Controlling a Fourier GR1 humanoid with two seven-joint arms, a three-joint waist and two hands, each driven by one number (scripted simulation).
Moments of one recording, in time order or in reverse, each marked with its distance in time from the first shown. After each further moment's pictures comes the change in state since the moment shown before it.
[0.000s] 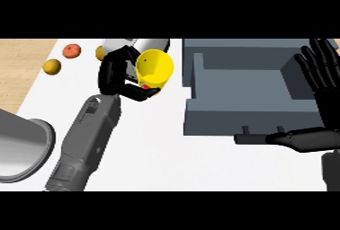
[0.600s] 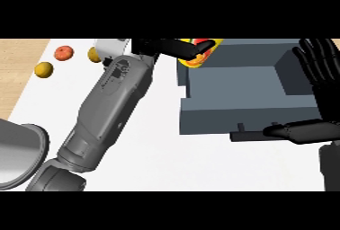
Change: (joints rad) left arm -0.327 -0.020 -0.229 -0.024 0.128 0.303 0.349; right arm -0.051 -0.003 -0.001 0.035 0.008 -0.007 -0.001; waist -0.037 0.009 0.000
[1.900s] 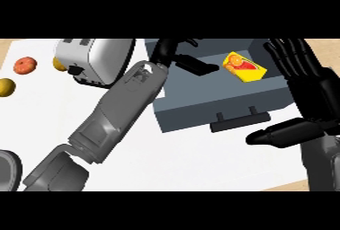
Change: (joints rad) left arm -0.145 -0.001 -0.344 0.390 0.191 0.053 0.139; right arm -0.070 0.034 0.085 0.023 -0.036 0.068 -0.035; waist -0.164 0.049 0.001
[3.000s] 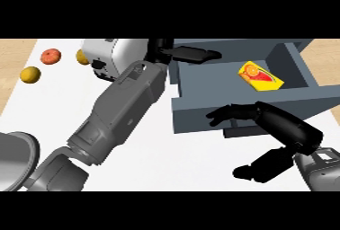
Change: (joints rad) left arm 0.032 0.000 0.078 -0.075 0.294 0.037 -0.246; right arm 0.066 -0.192 0.305 -0.025 0.193 0.323 0.102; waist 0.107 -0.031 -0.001
